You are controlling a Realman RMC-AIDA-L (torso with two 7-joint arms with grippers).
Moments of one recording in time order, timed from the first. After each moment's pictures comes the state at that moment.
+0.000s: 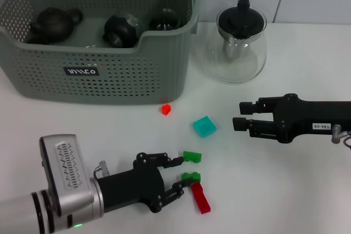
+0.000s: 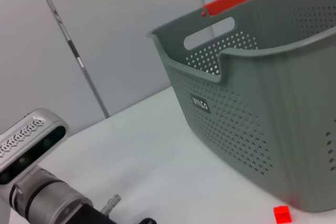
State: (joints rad) left arm -0.45 -2.18 0.71 0.16 1.86 1.27 -0.47; right arm 0.56 2.09 -0.75 -0.69 -2.04 -1.58 1.53
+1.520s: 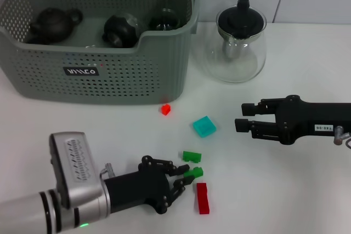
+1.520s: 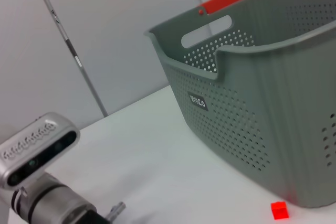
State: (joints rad) left arm -0.49 -2.17 0.71 0.10 1.86 1.22 -0.53; right arm 0.55 2.09 -0.75 -0.69 -2.04 -1.58 1.53
